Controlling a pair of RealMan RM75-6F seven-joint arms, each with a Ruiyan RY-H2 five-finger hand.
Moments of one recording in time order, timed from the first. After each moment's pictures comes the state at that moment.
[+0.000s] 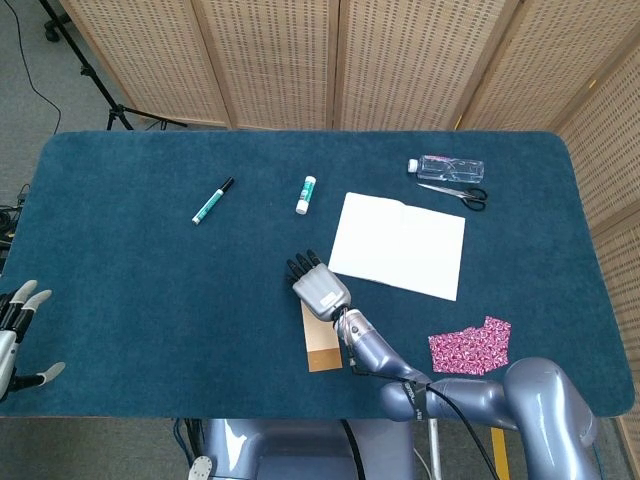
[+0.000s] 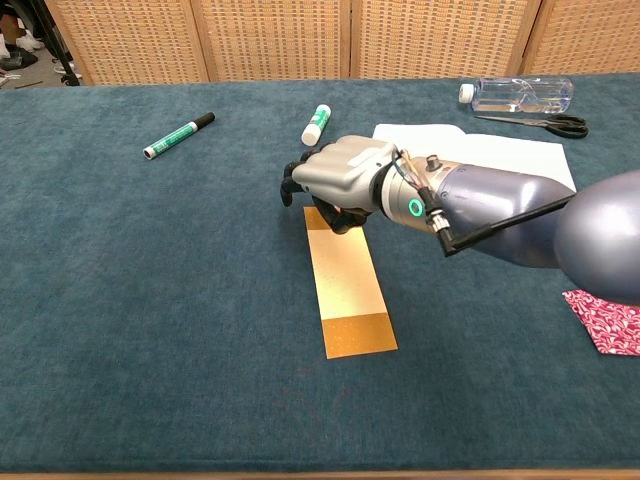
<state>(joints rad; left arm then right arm) -0.05 -1.00 0.00 -1.74 1.50 1.46 -0.07 1.07 -1.81 0.19 -1.30 -0.86 0.82 -0.83</state>
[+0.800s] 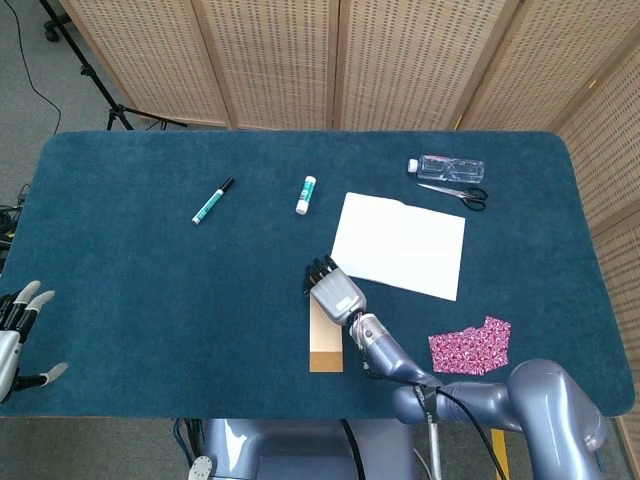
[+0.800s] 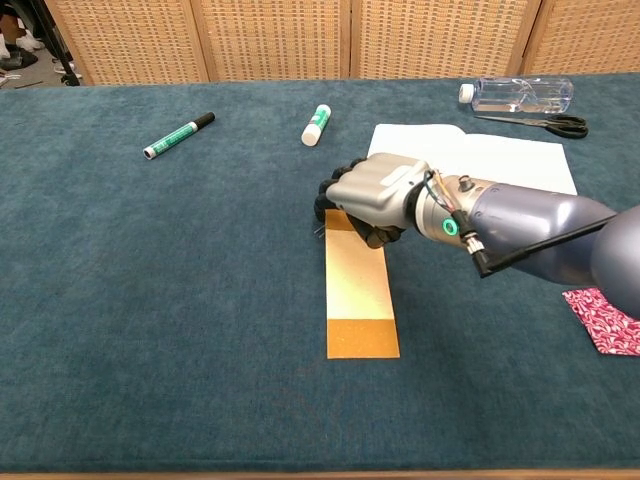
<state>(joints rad) -0.05 -1.00 0.00 -1.74 1.50 1.45 -0.06 1.04 -1.78 0.11 -1.31 -0.83 0.85 -0.85</state>
